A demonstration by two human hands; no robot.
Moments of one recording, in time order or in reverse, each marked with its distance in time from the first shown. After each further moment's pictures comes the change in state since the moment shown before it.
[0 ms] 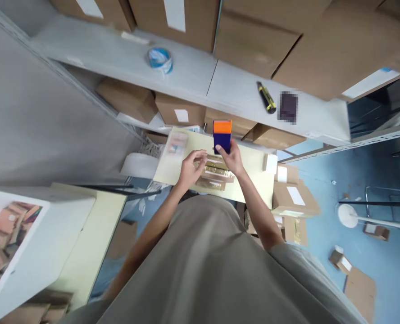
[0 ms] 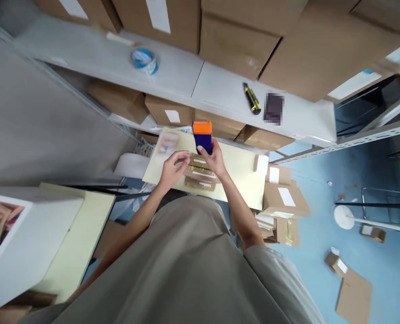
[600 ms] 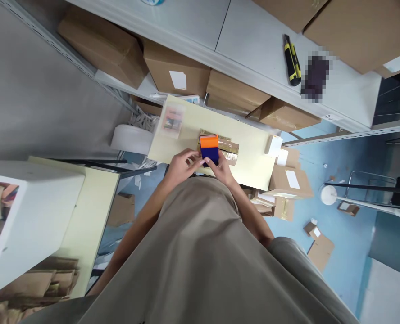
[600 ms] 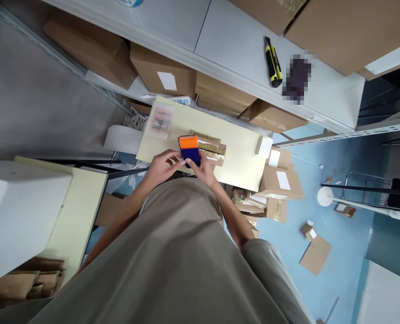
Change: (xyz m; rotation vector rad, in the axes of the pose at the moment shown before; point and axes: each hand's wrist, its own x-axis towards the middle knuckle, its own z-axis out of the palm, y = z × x) left_hand -0.052 -0.012 -0.040 0.108 -0.188 -0.201; right_hand -0.114 0.007 0.047 0.153 -0.180 0.233
